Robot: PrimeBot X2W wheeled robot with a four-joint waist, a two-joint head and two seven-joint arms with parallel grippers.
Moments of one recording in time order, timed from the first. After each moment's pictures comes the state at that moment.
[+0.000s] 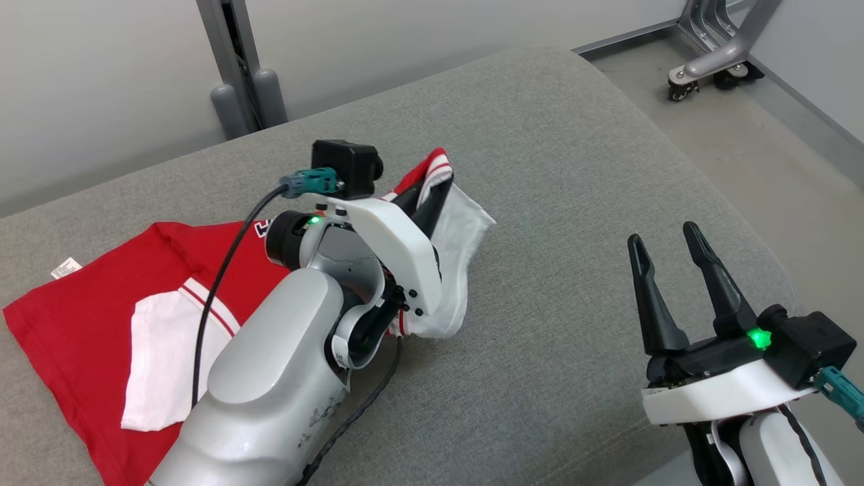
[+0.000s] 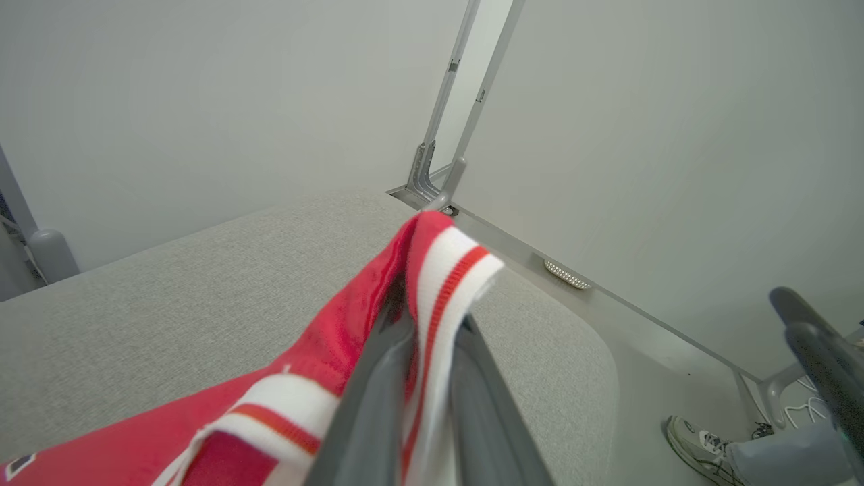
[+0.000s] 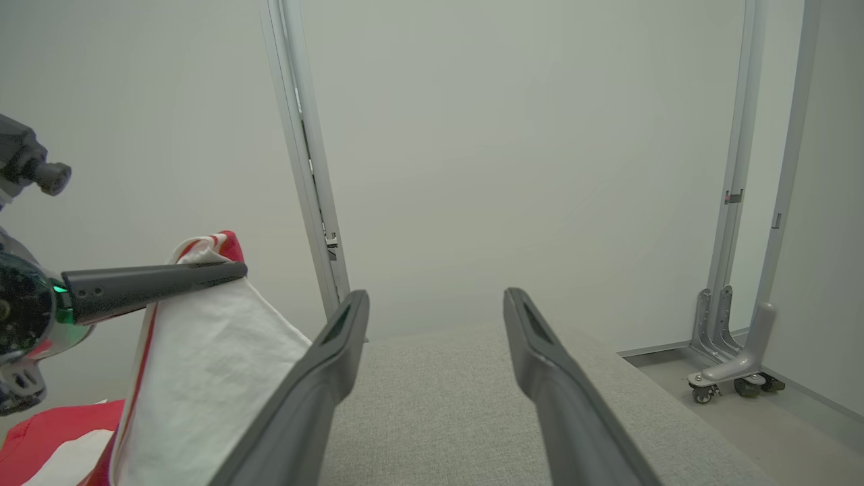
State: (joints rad) left arm -0.66 0.05 -0.55 0.36 -0.69 0.06 0.23; right arm -0.18 -0.11 0.19 0.04 0.31 0.13 -0.26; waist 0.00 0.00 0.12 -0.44
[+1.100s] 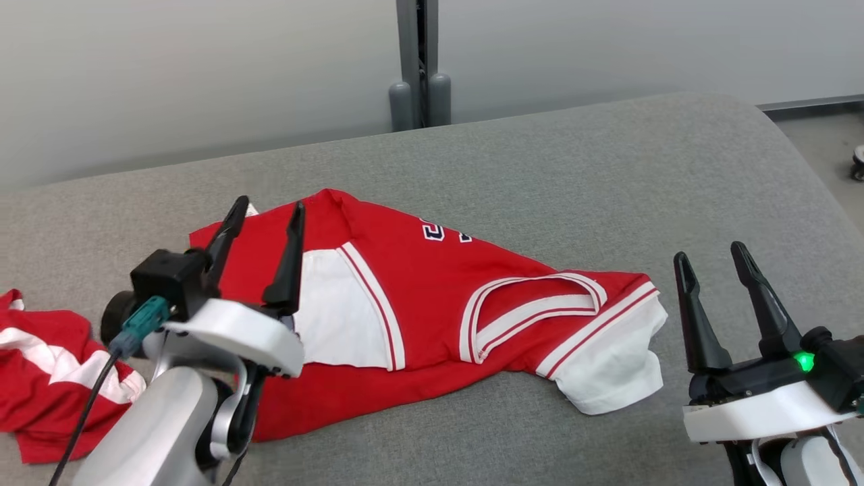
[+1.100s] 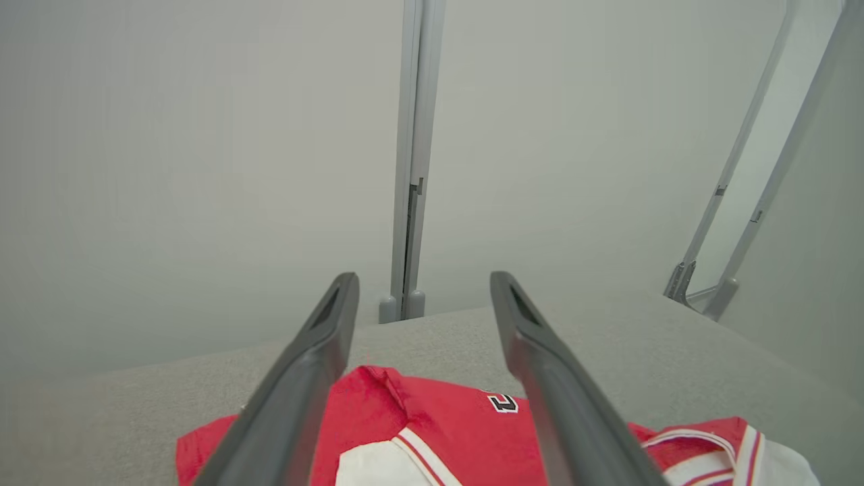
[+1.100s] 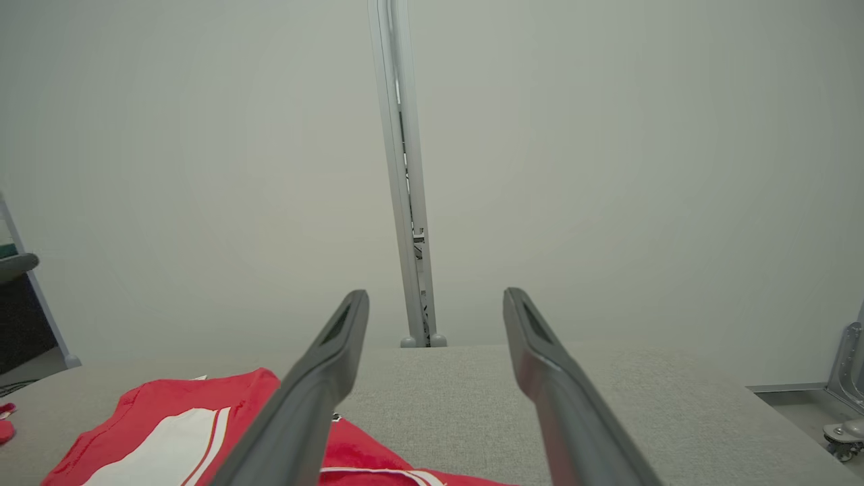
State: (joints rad) left arm -0.41 0.36 -0.56 0.14 -0.68 0.25 -0.16; right arm -0.10 -0.15 0.12 0.01 0.30 0.13 -0.26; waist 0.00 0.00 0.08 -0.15
